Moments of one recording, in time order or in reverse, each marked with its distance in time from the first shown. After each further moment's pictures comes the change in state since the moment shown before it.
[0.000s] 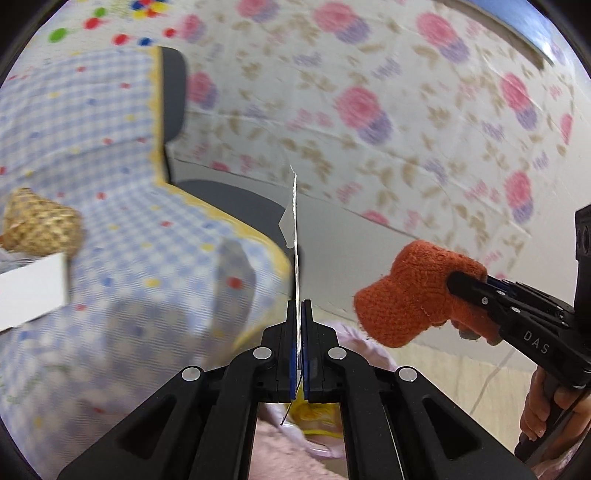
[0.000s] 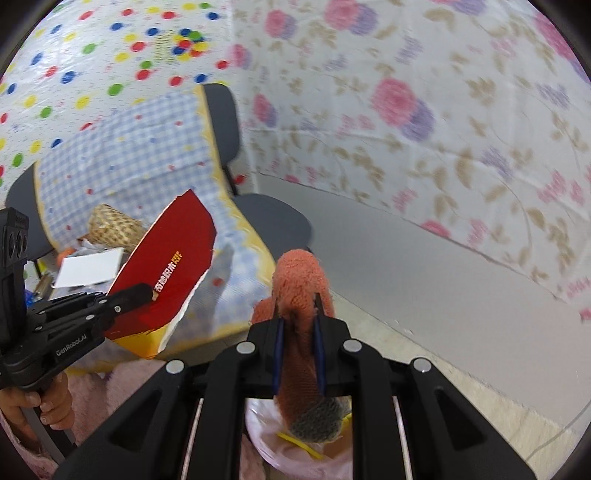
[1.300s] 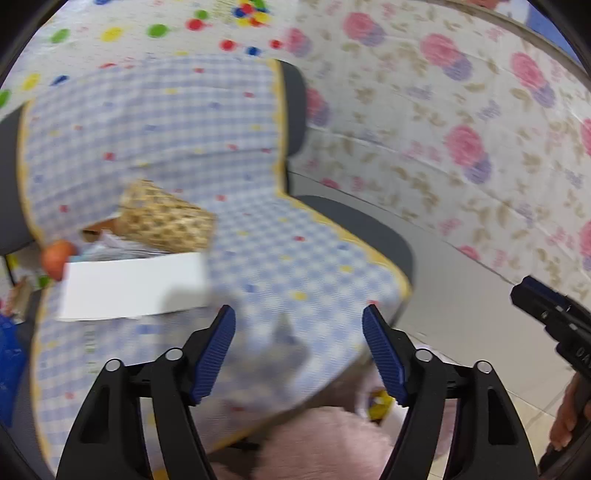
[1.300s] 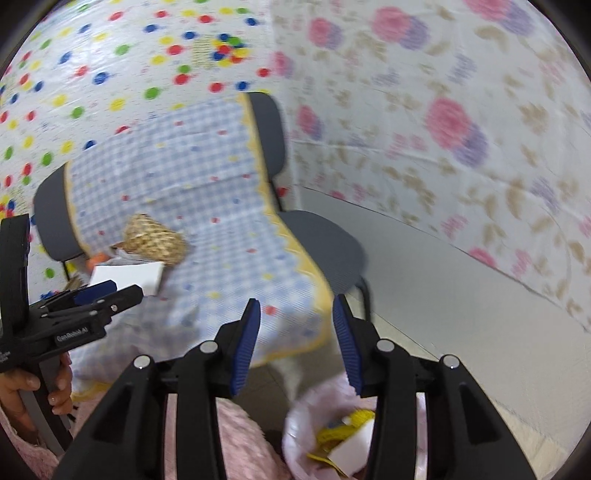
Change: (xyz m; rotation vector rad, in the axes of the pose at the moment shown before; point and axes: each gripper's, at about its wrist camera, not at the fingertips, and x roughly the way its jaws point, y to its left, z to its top) left arm -0.072 0.092 0.015 -0.165 -0.061 0.378; right arm 0.013 0.071 0.044 -0.105 -0.058 0.199
